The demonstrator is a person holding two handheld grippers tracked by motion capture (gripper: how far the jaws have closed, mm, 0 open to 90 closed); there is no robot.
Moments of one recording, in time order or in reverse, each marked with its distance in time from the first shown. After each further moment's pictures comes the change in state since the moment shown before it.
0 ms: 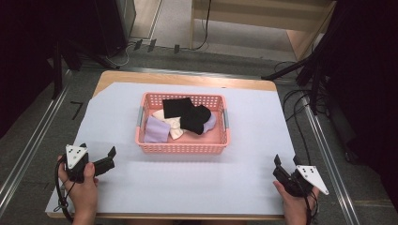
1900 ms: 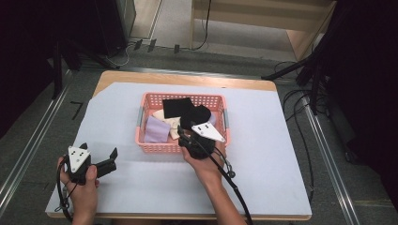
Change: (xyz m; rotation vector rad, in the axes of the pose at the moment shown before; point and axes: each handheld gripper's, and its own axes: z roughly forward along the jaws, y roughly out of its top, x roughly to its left) left arm -0.006 -0.002 -0.003 -0.026 0.000 0.066; right arm 0.272 0.073 0.054 0.093 0.502 -0.024
